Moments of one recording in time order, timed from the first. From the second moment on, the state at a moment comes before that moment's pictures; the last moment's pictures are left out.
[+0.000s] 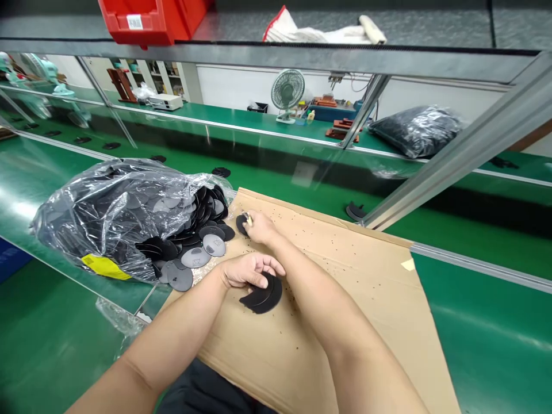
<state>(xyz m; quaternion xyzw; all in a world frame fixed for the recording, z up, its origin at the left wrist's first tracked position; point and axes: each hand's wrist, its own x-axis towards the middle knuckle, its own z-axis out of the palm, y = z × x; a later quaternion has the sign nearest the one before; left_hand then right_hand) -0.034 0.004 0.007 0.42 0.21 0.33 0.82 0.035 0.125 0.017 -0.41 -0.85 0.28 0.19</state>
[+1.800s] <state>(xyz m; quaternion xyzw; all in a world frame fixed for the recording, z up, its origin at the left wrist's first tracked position) -0.002 0.003 -0.003 0.42 0.34 0.58 0.61 0.151 0.013 0.004 -0.47 -0.62 0.37 0.51</state>
